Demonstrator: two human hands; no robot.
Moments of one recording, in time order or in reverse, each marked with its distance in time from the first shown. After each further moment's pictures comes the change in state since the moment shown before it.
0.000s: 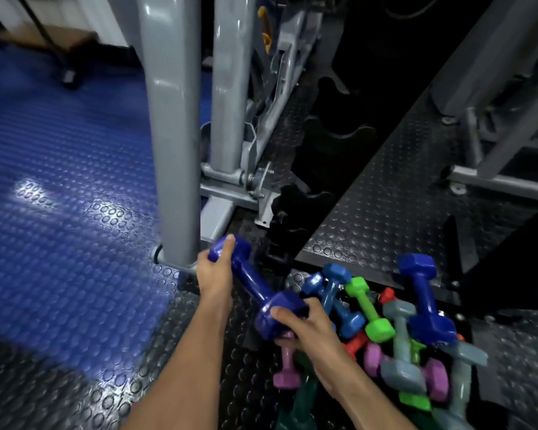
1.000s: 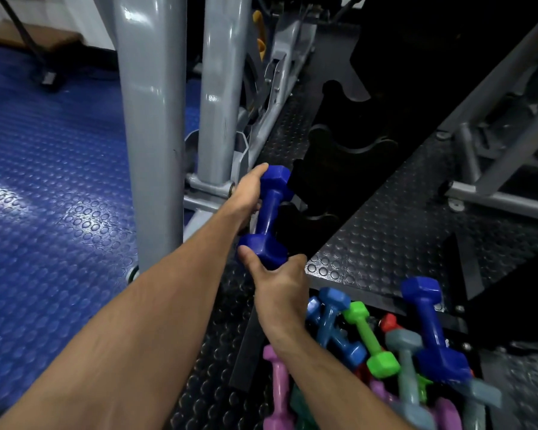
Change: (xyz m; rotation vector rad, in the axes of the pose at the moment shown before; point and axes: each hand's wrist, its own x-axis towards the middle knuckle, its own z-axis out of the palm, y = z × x) left_hand 0.095 0.104 0.148 0.162 -0.534 -0.005; right_hand 0.076 -0.081 0.062 -0.334 0.493 -0.315
